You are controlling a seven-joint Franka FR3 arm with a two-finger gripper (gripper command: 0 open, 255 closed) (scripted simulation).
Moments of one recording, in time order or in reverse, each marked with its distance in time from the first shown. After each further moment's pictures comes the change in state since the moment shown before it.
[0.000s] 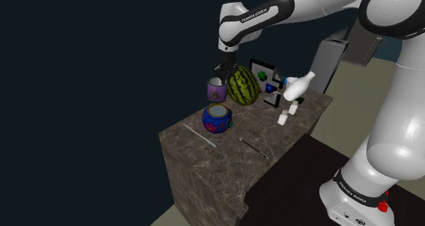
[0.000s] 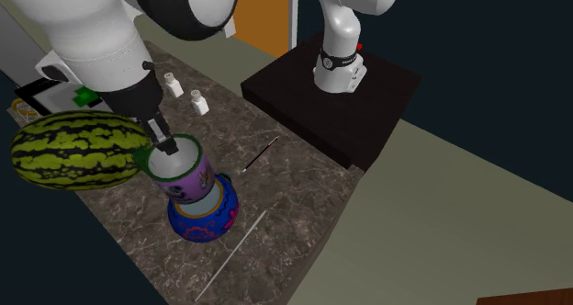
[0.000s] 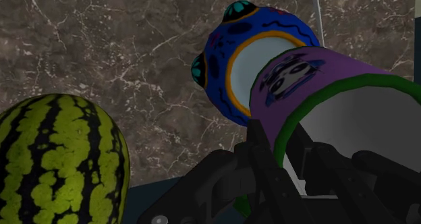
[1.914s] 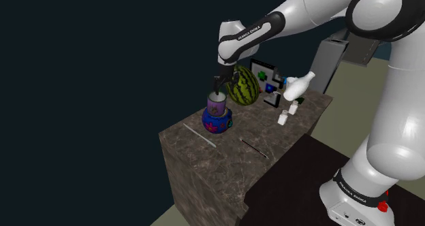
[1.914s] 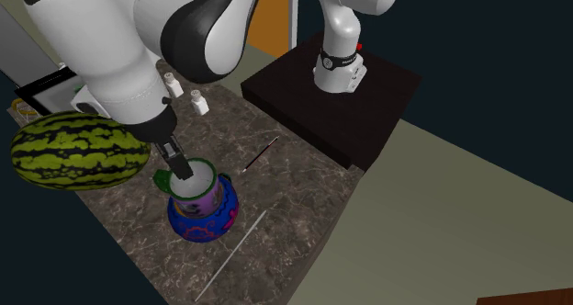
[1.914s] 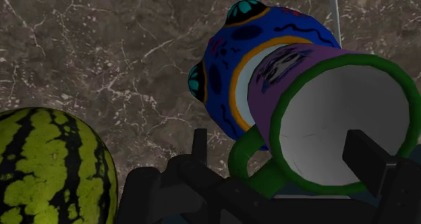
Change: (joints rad) arm 0.000 0.067 -0.002 -0.071 -0.004 0.140 0.001
